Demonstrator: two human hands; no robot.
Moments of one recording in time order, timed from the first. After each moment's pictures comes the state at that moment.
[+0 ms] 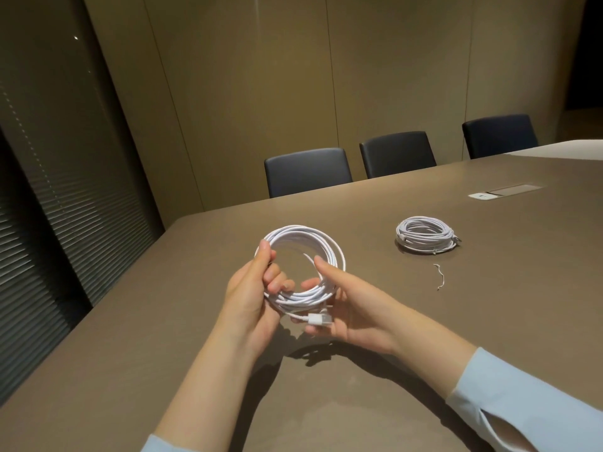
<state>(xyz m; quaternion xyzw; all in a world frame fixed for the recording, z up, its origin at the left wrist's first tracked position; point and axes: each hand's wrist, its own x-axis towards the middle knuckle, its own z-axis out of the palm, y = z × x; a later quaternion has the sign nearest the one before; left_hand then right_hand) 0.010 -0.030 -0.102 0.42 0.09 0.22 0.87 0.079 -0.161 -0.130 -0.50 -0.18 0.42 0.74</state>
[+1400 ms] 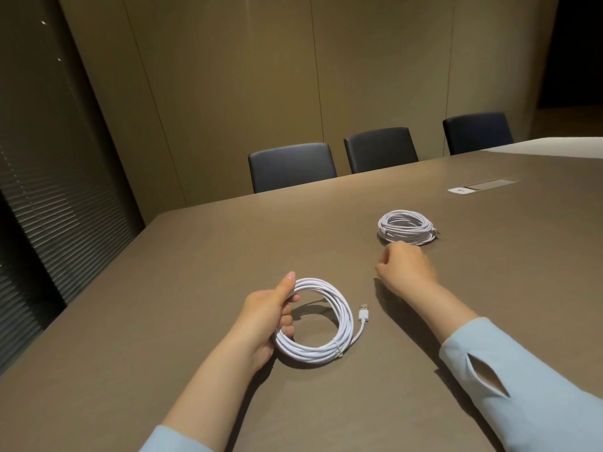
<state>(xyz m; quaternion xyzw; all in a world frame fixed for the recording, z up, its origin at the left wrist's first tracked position) 0.030 -0.039 -0.149 0.63 0.21 0.09 0.74 0.169 -0.217 -0.148 -0.96 -0.05 -0.10 0.26</state>
